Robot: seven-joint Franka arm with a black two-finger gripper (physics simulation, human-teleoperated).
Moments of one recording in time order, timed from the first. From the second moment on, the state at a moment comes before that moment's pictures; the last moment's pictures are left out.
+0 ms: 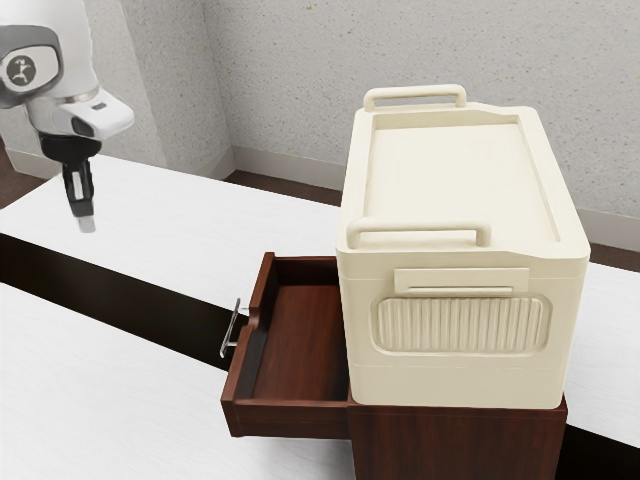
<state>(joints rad) -0.22 -0.34 0.26 -2.03 0.22 1.57 0.73</state>
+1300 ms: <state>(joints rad) -0.46 -0.31 0.27 -2.56 0.25 2.53 0.98</state>
